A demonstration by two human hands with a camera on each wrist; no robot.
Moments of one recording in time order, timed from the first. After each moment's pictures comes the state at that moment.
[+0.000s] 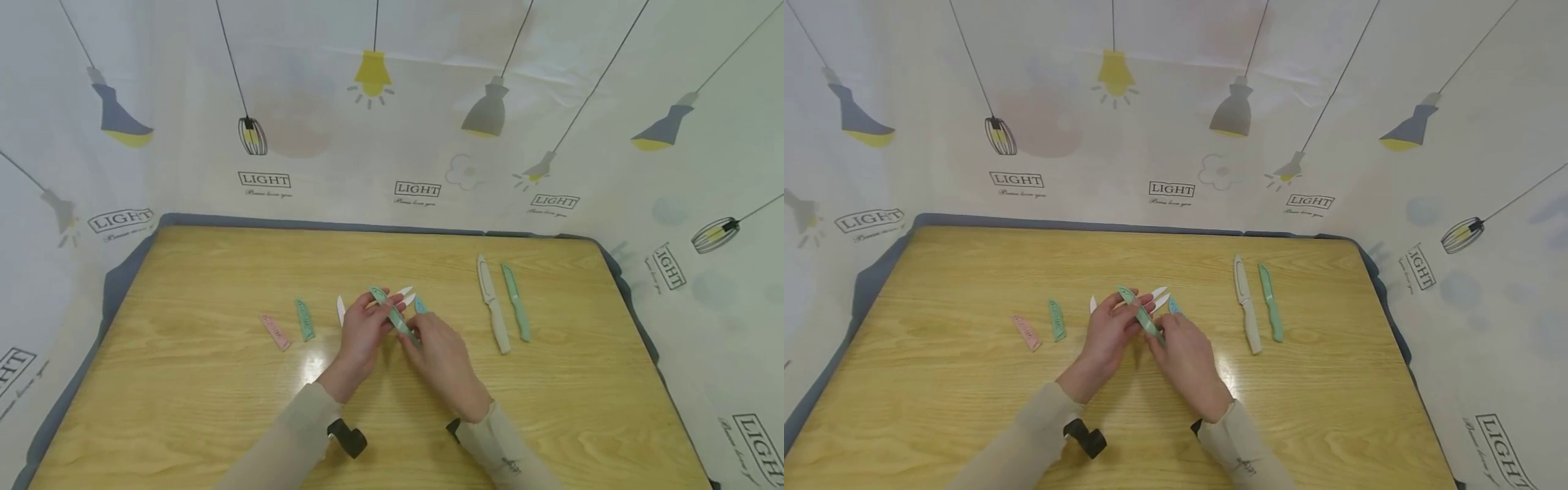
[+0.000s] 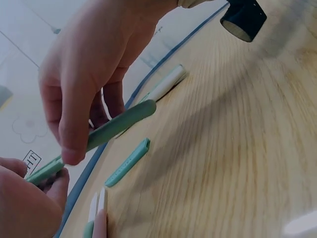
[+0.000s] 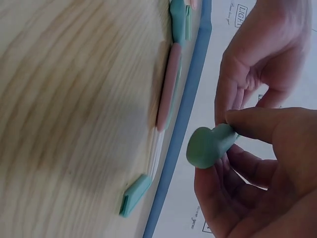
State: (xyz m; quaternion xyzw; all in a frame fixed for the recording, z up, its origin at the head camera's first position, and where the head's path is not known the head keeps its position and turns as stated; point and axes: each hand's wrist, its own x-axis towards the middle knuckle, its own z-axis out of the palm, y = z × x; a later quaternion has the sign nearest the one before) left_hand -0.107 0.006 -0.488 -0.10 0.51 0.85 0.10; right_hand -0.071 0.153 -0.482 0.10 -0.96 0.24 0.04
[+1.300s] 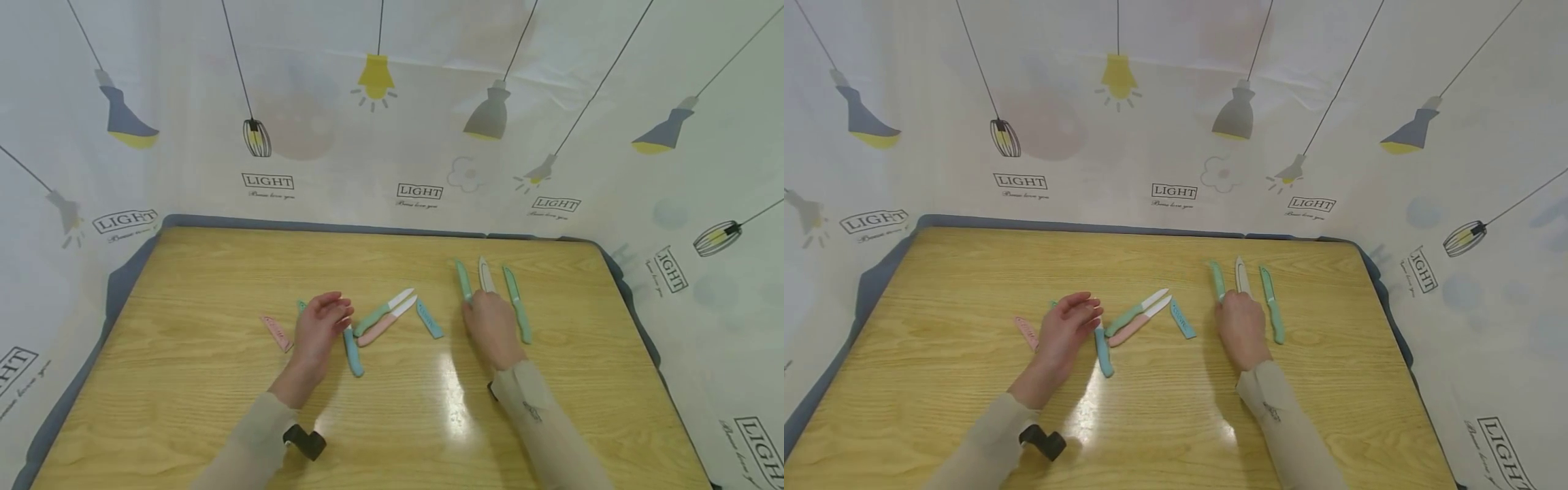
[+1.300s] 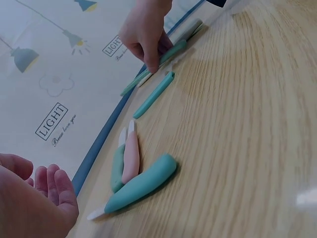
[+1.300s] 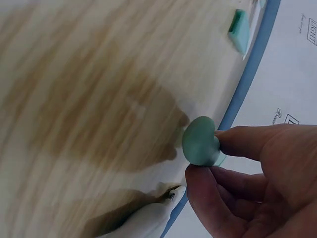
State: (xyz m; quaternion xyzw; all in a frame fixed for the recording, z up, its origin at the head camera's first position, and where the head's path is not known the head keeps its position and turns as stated) left_hand -0.107 -0.066 -0.493 -0.15 0.57 0.81 0.07; right_hand -0.131 0.240 -0.498 0.02 -0.99 0.13 0.02
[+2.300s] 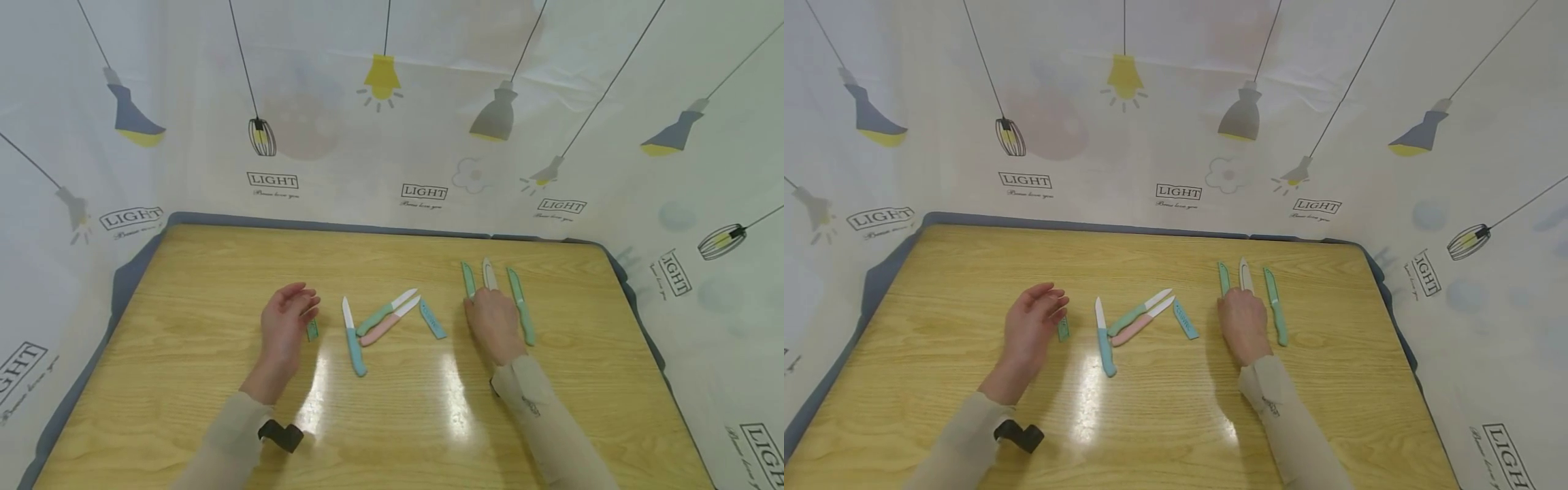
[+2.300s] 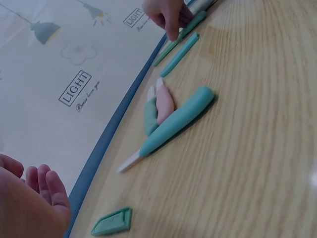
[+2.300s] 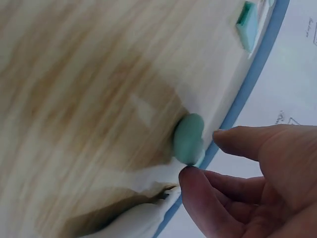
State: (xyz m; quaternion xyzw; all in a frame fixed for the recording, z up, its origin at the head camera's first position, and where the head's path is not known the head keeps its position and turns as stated) left_hand -0.111 -0.113 -0.480 -0.17 0.55 0.82 -0.01; right_hand -0.143 0.239 -0.497 -0.01 -1.00 0.10 -0.01
